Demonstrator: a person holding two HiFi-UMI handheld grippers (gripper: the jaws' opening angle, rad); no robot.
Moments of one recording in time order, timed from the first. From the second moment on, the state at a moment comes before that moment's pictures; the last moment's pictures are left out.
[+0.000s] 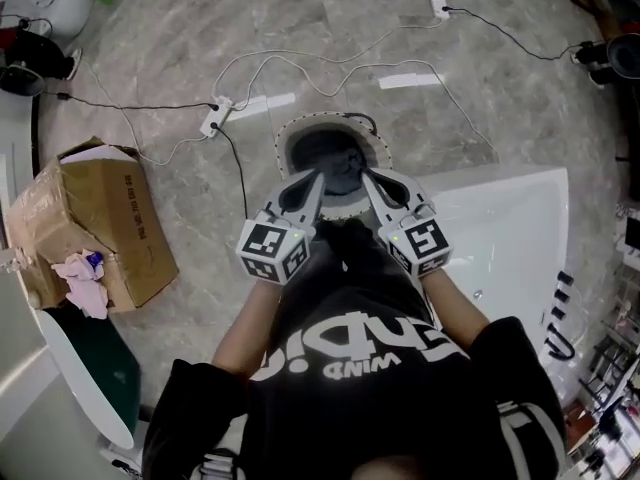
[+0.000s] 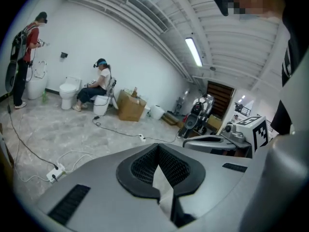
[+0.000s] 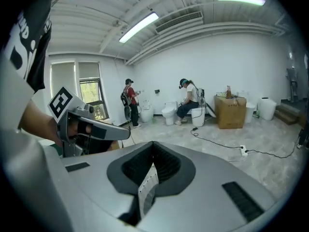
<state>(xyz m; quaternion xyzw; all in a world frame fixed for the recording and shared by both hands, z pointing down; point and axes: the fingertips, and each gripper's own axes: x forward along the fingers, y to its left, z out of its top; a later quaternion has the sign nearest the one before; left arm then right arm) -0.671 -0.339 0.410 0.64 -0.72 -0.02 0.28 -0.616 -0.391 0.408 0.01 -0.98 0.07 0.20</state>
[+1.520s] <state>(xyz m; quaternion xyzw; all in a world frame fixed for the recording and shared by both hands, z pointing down) -0.639 -0.339 0.277 0.69 -0.71 0.00 0.12 -0.592 -0.397 0.280 -0.07 -0.99 0.08 0.06</state>
